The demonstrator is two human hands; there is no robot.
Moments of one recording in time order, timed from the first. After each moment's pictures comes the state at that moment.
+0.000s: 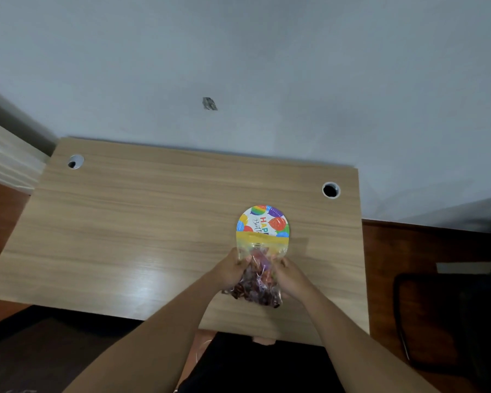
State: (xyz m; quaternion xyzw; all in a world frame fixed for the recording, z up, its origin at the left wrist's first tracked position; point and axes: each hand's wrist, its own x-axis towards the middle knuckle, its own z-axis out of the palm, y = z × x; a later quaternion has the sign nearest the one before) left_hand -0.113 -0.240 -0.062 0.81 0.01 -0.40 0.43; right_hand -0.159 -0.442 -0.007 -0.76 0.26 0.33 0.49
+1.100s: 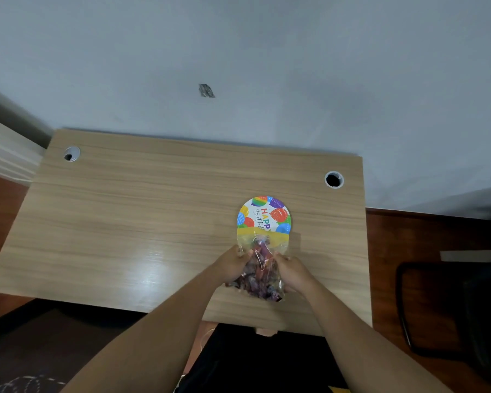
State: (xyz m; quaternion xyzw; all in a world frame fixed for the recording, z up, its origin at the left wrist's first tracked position) left_hand -0.114 -0.256 -0.024 0.80 0.04 -0.42 0.42; right_hand -0.160 -0.449 -0.038 -0.75 0.31 0.36 0.47
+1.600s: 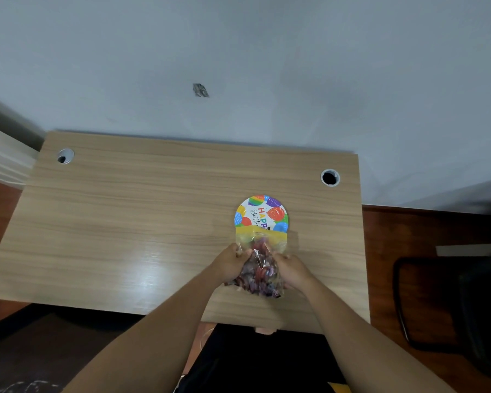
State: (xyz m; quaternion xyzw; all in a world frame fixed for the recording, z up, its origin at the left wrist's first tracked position) left_hand -0.112 -0.257 -0.028 0.82 0.07 -0.42 0.39; right_hand -0.159 -0.453 -0.034 -0.74 0.32 0.36 0.47
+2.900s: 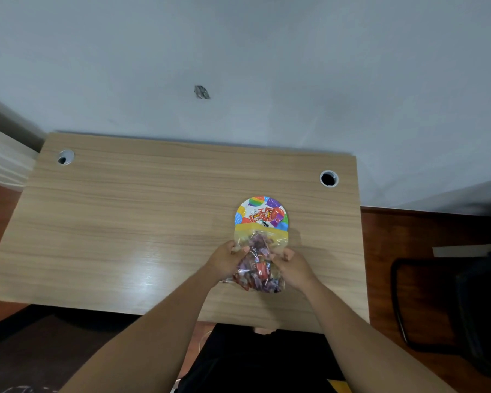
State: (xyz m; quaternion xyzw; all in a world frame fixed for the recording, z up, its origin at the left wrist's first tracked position) left_hand -0.111 -0.243 -0.033 0.78 0.13 -0.39 0.48; right_hand -0.166 -0.456 -0.036 -0.76 0.27 0.28 0.52
